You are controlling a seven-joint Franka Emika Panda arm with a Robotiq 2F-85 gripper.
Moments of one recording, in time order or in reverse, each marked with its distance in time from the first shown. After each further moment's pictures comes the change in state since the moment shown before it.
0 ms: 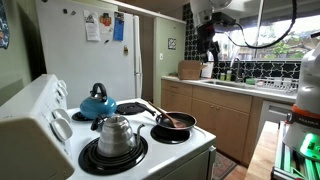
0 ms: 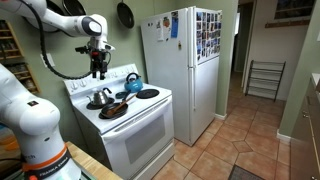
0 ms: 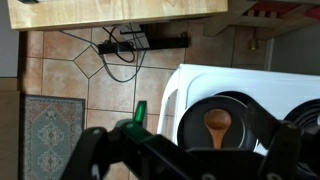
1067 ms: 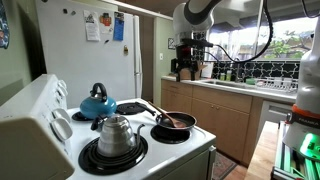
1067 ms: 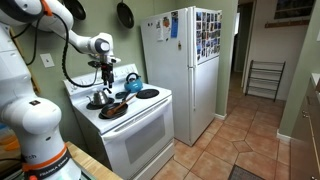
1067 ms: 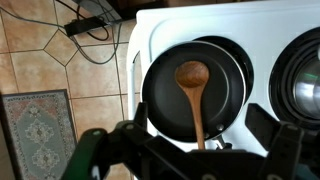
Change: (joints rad) arm 0.049 0.293 0.045 0.052 -0.013 0.379 0.234
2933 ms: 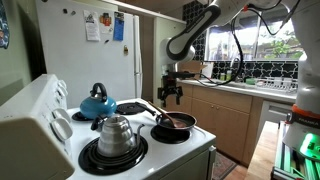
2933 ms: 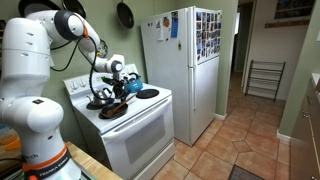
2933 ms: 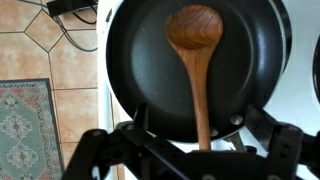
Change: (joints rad) arm 0.081 0.417 -0.093 0.161 -0.077 0.241 -0.038
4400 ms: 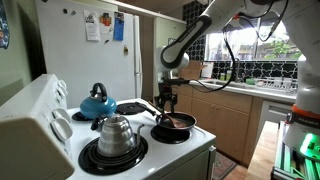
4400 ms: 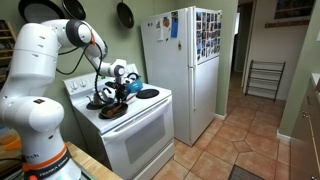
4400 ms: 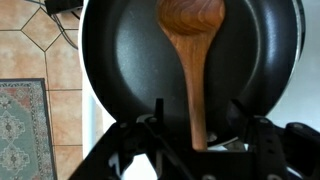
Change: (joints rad) arm 0.029 0.130 -0.021 0.102 -0.006 -0.004 -0.020
